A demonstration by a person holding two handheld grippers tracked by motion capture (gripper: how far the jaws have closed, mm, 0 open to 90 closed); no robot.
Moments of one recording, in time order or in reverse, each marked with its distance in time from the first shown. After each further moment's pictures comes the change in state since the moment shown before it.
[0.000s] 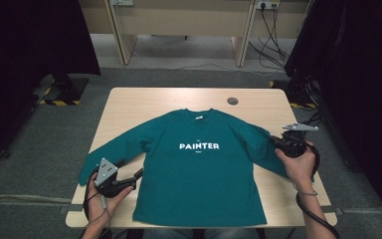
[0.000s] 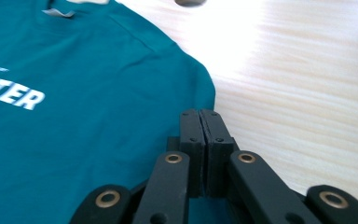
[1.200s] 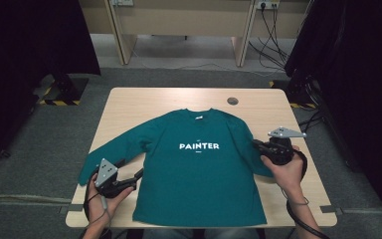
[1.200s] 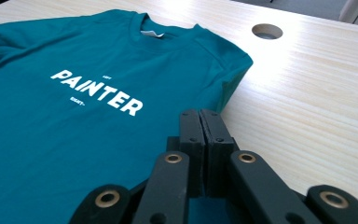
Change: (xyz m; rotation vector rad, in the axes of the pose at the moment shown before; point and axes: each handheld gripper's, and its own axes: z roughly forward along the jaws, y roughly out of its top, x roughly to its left) left arm -0.002 0.000 0.000 -0.008 0.000 0.003; right arm 0.057 0.000 -0.015 -0.066 0.151 -0.096
